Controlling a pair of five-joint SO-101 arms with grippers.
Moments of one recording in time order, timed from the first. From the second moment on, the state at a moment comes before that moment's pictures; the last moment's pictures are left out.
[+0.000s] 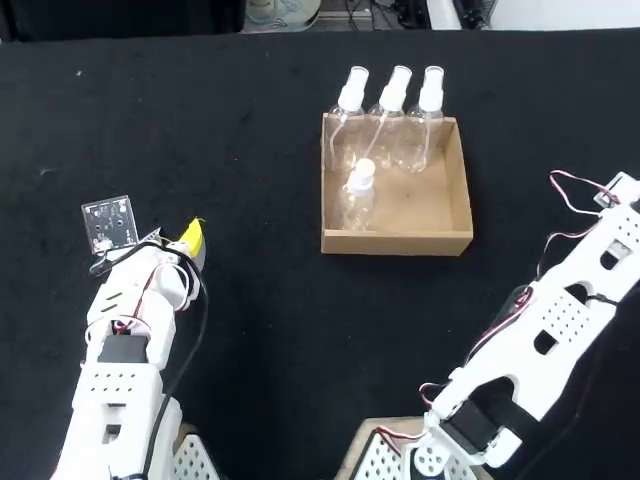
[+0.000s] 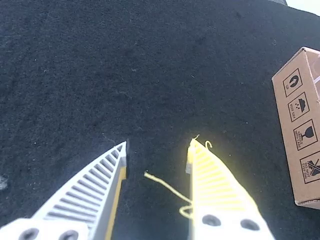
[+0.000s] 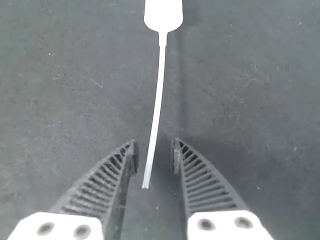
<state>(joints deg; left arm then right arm) -5.8 -64.8 87.7 12.9 11.5 45.6 84.8 -92.4 66.3 -3.0</state>
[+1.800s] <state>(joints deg) -5.8 -64.8 88.3 12.9 11.5 45.9 90.7 -80.1 21.8 -2.9</state>
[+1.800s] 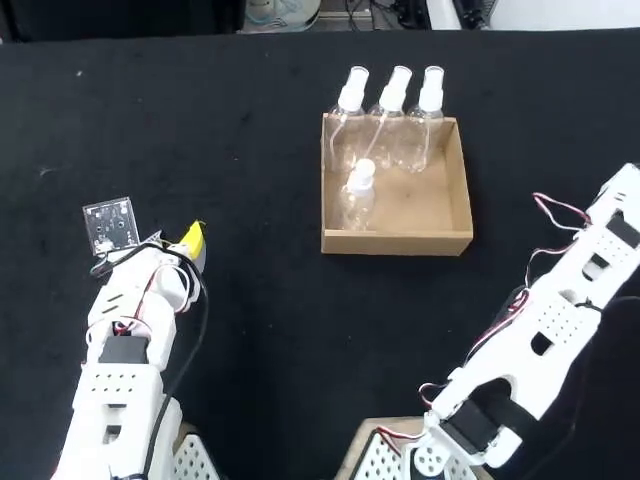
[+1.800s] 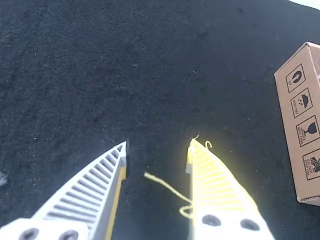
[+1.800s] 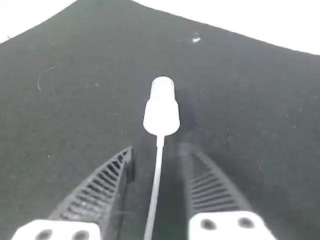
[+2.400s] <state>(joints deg) -5.8 -64.8 88.3 12.9 11.5 48.6 78.4 -91.9 67.6 -5.8</state>
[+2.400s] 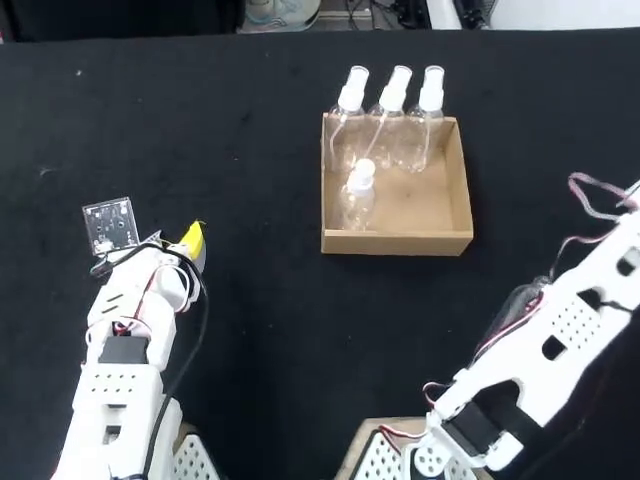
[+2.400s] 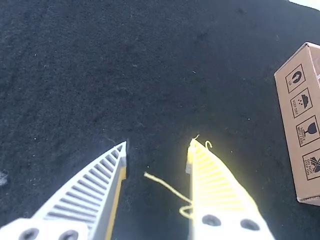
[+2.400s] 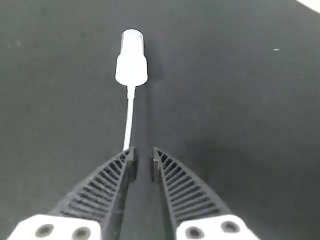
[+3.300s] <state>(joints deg) -5.8 -64.8 88.3 12.9 11.5 44.4 83.2 -92.4 67.4 -5.8</state>
